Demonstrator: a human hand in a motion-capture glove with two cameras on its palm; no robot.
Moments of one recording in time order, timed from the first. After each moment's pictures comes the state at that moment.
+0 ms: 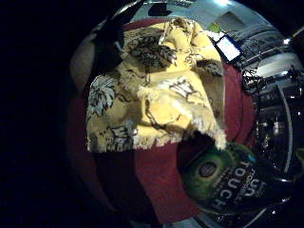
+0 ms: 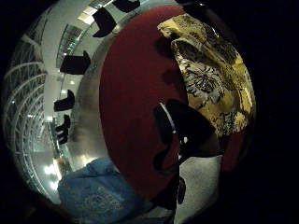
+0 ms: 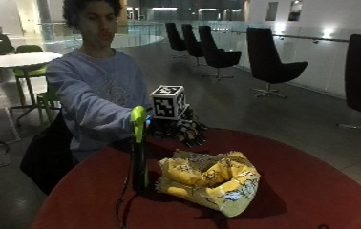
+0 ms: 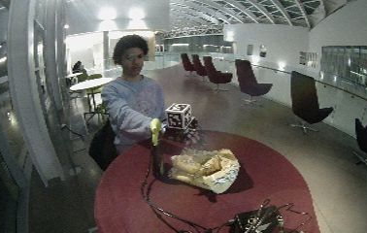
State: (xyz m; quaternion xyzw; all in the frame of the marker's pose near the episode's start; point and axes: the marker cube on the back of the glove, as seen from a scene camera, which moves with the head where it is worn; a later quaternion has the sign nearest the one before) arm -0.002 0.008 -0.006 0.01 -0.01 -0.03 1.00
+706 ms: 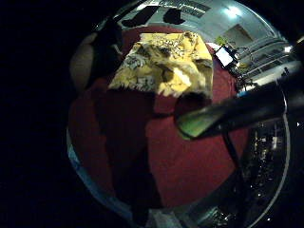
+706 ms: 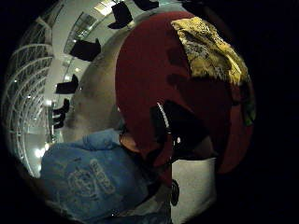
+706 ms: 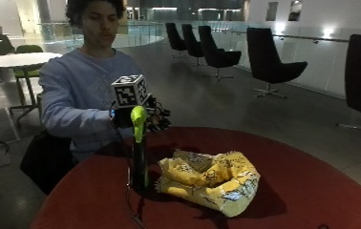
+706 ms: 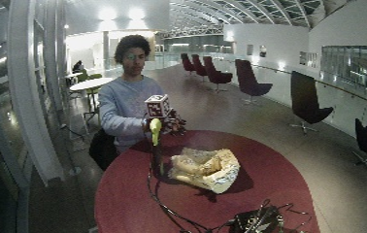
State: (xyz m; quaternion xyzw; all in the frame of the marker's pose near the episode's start) arm 0.007 0.138 -0.036 0.04 -0.01 -0.11 0.99
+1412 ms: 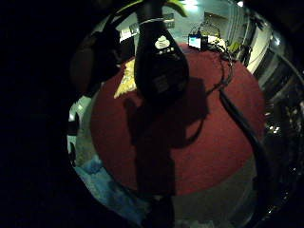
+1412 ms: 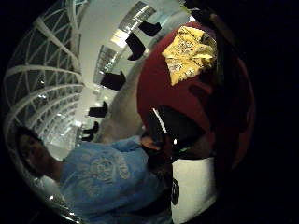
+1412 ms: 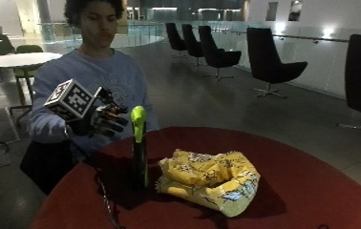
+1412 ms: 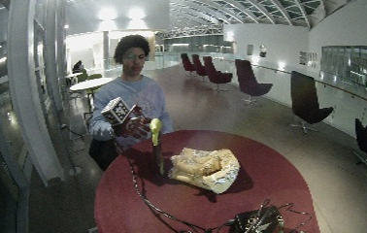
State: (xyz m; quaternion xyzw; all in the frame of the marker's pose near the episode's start) arm 0.118 0.211 -0.067 0.17 -0.25 0.02 0.95
